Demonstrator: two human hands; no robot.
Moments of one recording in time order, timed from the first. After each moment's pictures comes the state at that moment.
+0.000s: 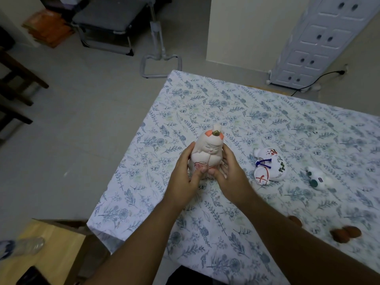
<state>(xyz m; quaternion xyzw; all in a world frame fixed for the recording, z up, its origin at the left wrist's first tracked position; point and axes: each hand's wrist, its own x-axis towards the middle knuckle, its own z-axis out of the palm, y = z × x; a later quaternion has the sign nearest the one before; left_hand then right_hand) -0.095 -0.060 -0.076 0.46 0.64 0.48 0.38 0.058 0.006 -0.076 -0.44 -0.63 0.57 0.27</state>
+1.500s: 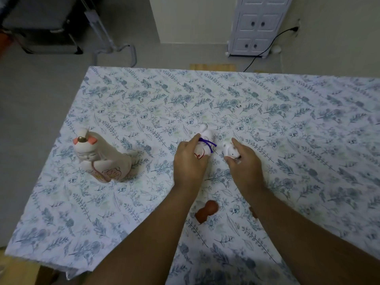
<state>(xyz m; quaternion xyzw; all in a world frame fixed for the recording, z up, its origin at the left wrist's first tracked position) 0.162 0.059 -0.094 0.50 0.77 0.32 0.26 0.319 0.075 -0.126 -0.66 -0.60 0.35 0.29</state>
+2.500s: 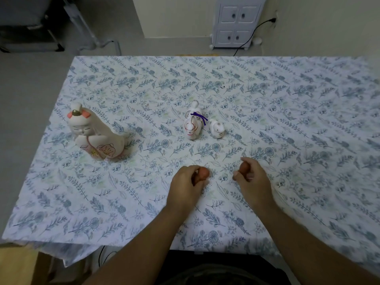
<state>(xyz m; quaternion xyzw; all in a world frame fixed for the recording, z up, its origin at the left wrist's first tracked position) 0.172 -0.070 -0.124 0.55 0.70 0.24 0.39 0.378 -0.049 -0.118 -0.73 -0.48 0.42 0.25</state>
